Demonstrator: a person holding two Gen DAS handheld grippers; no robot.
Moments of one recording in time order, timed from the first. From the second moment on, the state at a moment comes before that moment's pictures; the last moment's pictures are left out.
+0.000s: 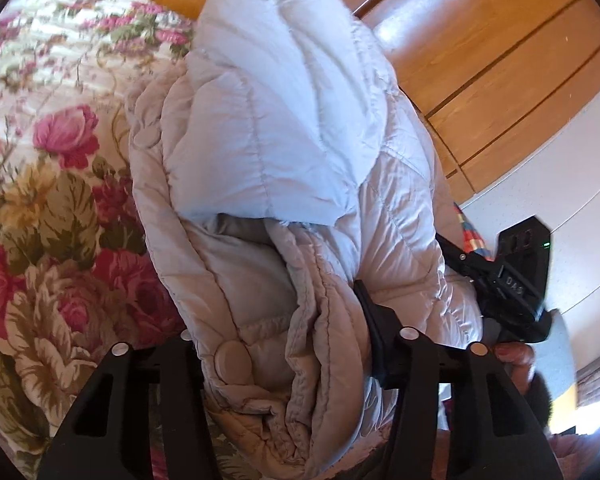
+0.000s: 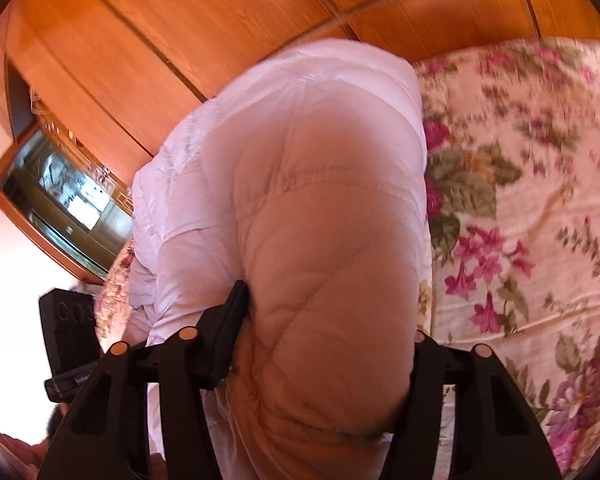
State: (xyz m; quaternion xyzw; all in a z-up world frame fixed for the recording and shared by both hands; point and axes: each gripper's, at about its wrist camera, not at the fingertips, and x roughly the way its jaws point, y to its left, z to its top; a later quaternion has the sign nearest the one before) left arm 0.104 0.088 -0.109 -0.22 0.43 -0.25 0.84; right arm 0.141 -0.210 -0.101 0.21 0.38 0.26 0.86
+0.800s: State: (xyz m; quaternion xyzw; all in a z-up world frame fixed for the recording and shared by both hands) left arm 0.216 0.053 -0.041 -0.15 0.32 -0.25 0.90; right arm 0.209 -0.178 -0.038 -0.06 0.12 0.23 0.96
